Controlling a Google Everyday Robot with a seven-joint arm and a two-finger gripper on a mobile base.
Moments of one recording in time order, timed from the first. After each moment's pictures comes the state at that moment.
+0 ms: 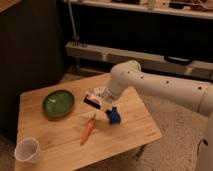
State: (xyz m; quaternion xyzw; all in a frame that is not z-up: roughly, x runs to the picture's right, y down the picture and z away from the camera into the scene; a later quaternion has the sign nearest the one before) arm -0.024 0.024 0.736 -0.31 -0.13 0.16 0.93
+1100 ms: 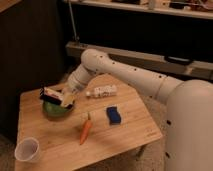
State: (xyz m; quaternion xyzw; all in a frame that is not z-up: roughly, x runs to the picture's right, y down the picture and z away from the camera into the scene) arm -0.210 0.051 0.689 -0.38 -0.42 0.03 0.82
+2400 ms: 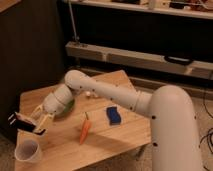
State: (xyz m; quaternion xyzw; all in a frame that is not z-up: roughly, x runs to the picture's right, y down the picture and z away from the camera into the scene) arm -0.321 0.147 0.620 -0.45 -0.58 -0.06 0.68
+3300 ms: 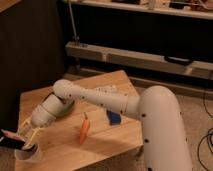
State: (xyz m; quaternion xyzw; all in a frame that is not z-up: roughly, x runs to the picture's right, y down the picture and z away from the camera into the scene) arm -0.345 0.202 0.590 -0.47 -0.60 -0.12 0.63
